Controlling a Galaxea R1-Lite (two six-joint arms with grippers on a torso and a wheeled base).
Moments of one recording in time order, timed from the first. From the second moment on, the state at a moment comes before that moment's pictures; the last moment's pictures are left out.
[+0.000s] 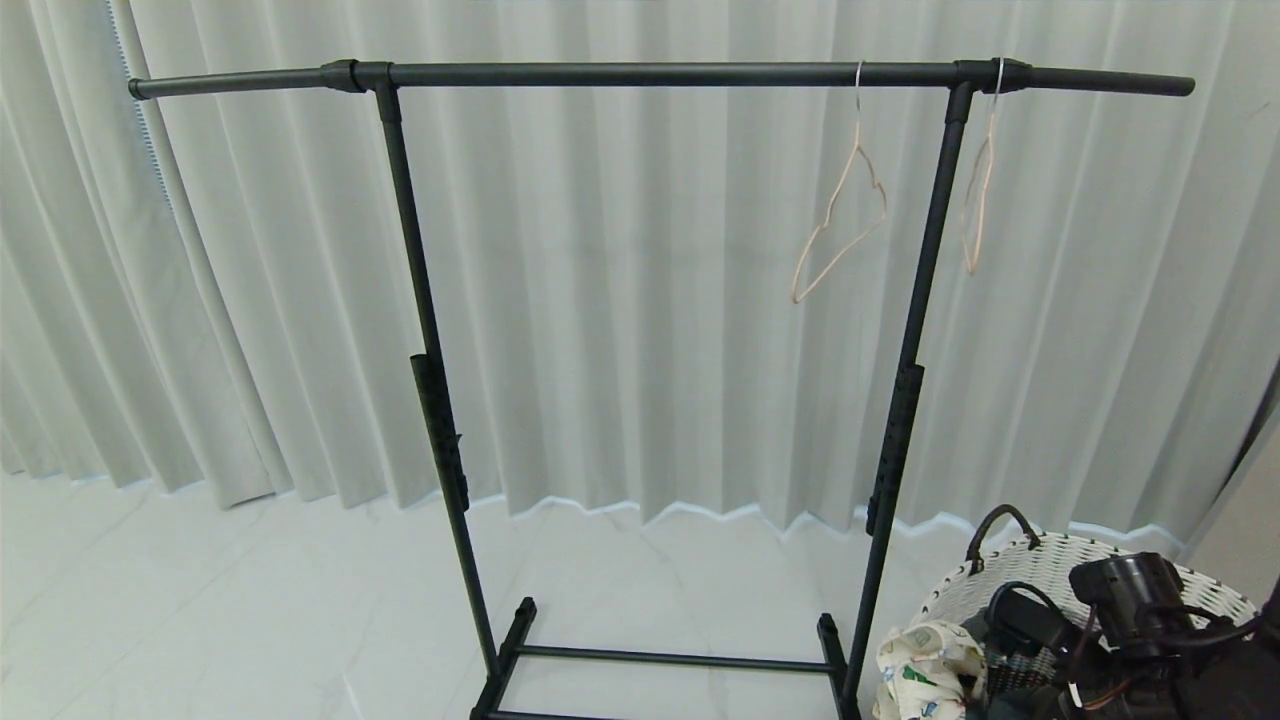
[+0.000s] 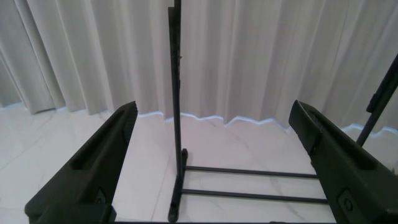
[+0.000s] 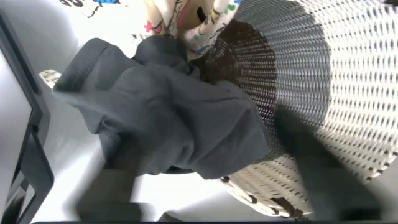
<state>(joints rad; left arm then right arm) 0.00 0.00 0.00 0.01 -0.05 0.01 0.15 2.02 -0.26 -0.72 -0.08 -0.58</state>
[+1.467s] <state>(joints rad) 0.00 0.00 0.00 0.01 -0.05 0.01 0.09 1.04 -1.08 0.77 -0.17 -0.57</state>
